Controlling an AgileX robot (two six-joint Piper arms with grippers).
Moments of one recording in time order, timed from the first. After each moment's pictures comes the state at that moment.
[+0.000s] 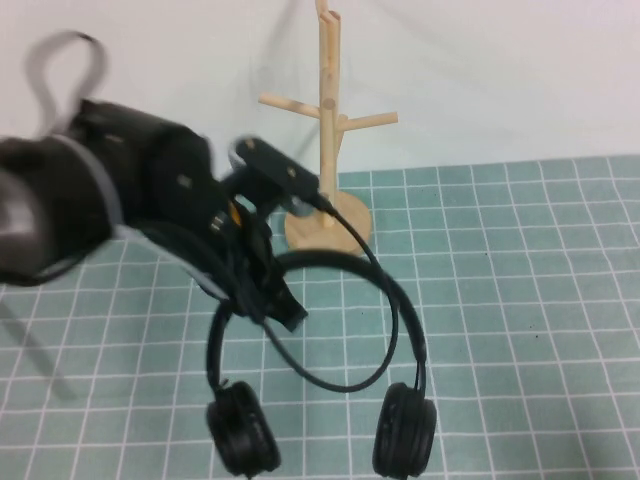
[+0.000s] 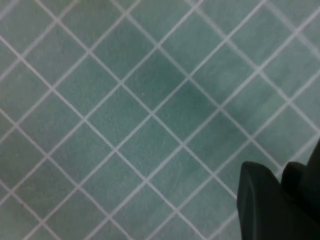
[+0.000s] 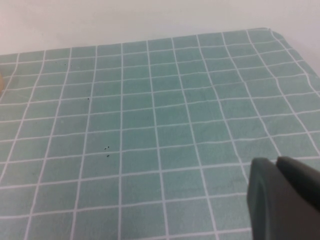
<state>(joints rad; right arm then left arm) -0.03 -0.03 0.02 0.00 0.32 0.05 -0.60 1.62 -1.23 -0.02 0.87 0.28</state>
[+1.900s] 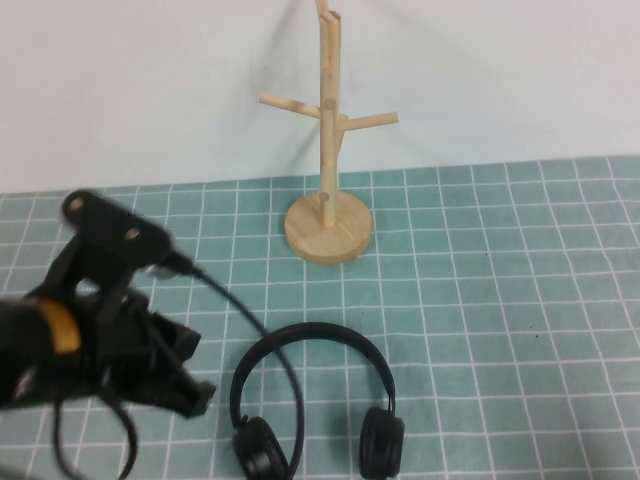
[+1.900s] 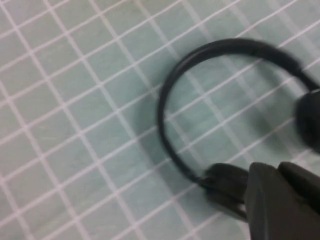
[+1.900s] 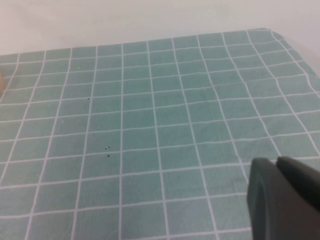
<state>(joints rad) -0.03 -0.03 0.02 0.00 0.32 0.05 -0.58 1.08 -0.77 -0.02 0.64 0.11</state>
